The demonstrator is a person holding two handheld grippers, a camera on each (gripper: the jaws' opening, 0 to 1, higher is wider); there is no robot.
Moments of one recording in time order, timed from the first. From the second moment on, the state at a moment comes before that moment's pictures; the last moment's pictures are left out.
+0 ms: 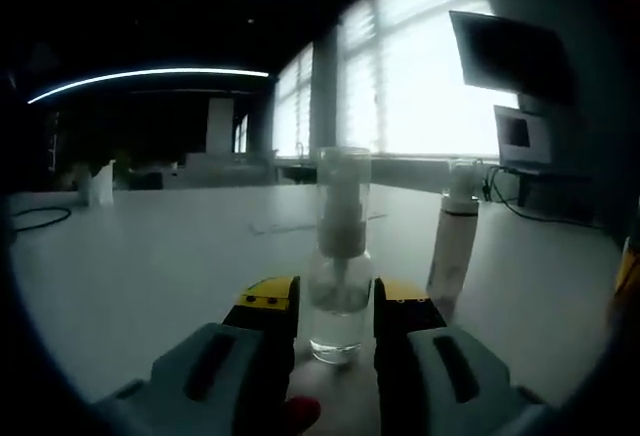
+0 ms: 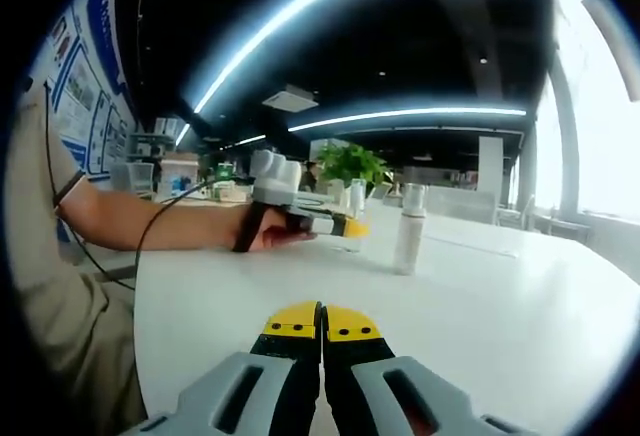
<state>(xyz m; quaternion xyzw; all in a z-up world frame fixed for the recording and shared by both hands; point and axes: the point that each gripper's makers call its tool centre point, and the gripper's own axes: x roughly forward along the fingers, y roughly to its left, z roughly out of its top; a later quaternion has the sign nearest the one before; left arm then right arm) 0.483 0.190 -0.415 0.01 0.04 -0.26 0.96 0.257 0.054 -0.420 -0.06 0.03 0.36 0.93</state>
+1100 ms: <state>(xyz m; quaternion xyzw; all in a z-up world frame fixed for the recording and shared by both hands) 0.440 0.207 -0.388 0.00 0.03 -0.26 0.96 0.258 0.053 -0.420 -0.06 0.03 0.36 0.93</state>
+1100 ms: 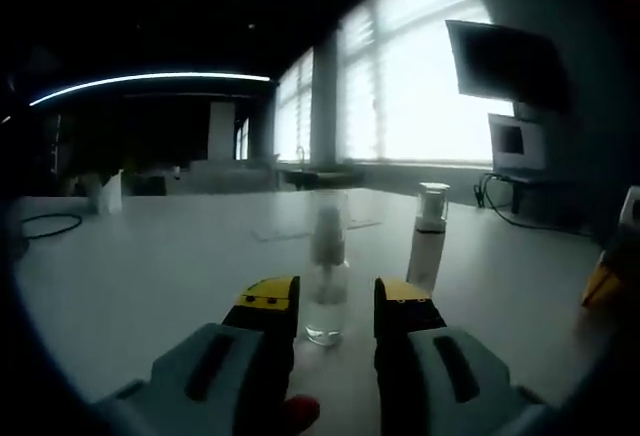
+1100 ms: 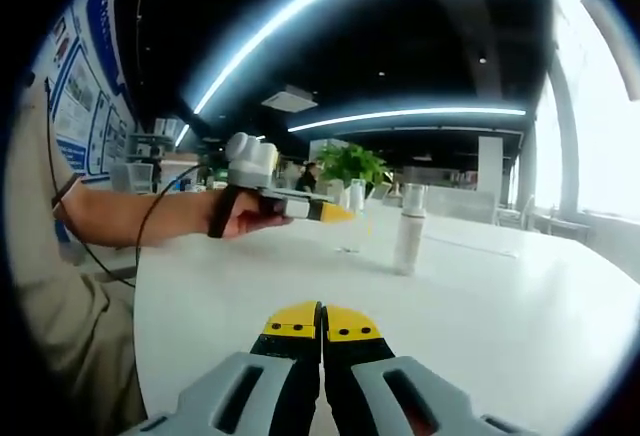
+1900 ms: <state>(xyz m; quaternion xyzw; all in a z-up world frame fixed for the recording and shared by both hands) 0.369 0.209 -0.338 0.02 -0.03 -0.30 0.95 0.257 0.056 -0.419 -0.06 0.03 0.36 0.93</state>
